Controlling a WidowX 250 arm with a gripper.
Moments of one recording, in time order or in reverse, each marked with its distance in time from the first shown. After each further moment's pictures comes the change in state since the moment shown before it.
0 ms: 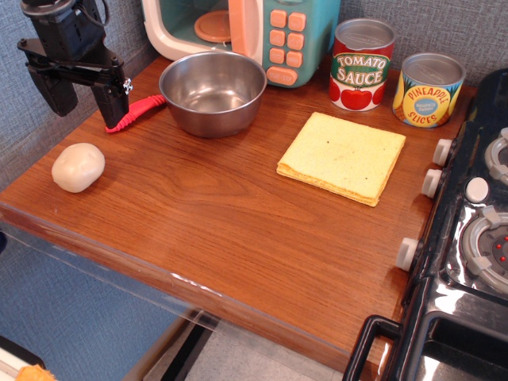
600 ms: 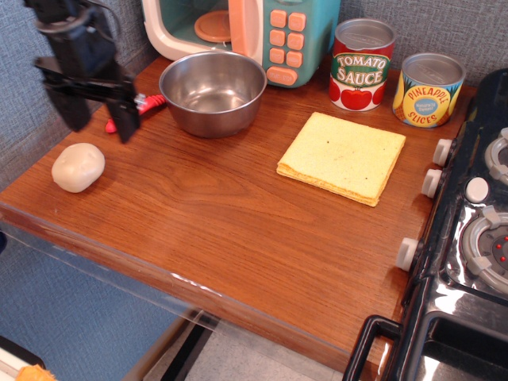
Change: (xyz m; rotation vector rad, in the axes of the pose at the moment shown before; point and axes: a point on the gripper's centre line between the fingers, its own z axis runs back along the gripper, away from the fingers) arm 0.000 -0.024 -0.015 -0.060 0.022 -0.045
